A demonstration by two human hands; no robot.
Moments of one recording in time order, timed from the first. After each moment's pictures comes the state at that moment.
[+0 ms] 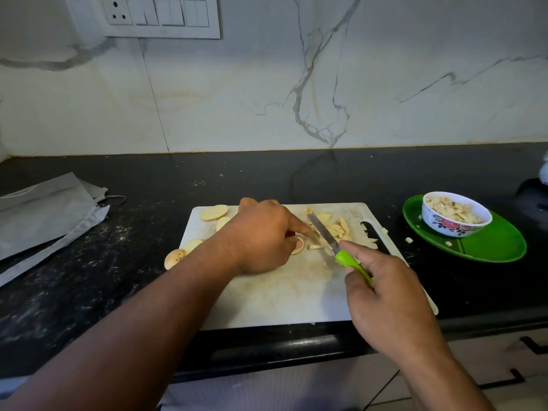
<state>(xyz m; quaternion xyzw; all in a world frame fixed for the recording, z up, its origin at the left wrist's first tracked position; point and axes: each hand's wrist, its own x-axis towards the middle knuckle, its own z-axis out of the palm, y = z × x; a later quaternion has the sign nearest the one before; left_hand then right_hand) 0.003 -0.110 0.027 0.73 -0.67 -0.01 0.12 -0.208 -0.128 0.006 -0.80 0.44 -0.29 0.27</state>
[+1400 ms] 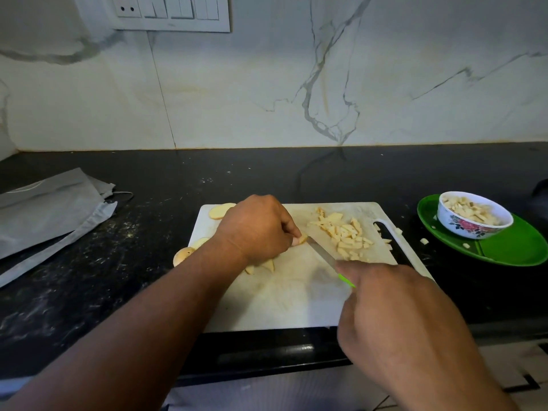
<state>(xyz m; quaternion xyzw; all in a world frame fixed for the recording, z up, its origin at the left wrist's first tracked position) 0.023 -0.115 0.014 0.80 -0.54 -0.11 0.23 -0.197 -0.095 0.042 -0.91 0.40 -0.13 0.02</state>
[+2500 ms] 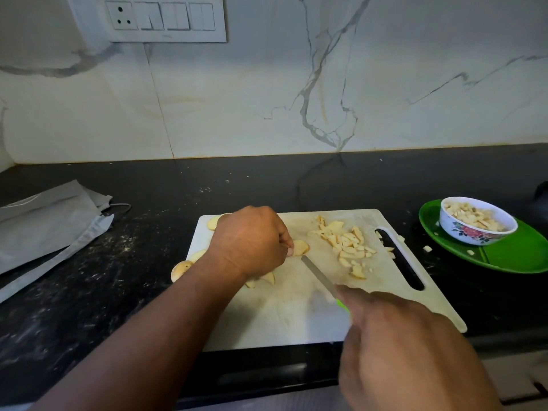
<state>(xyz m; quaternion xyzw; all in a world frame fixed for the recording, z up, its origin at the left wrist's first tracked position) 0.024 -0.107 0.021 0.83 -0.53 -0.06 0.16 -0.197 -0.087 0.037 -0.91 0.38 -0.12 0.06</state>
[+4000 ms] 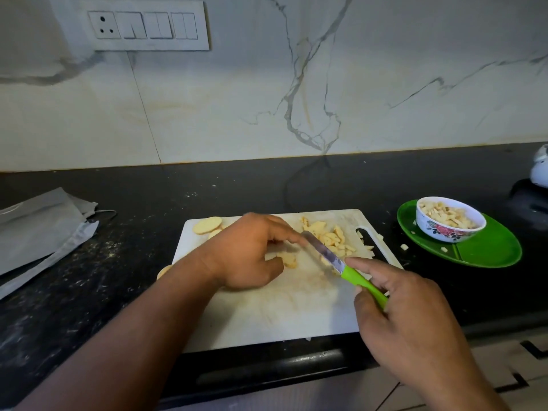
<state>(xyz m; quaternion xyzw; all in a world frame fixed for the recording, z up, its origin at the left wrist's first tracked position) 0.021 -0.103 0.019 0.64 -0.72 -0.11 0.24 -0.232 -0.128 0.017 -0.83 0.44 -0.26 0.22</state>
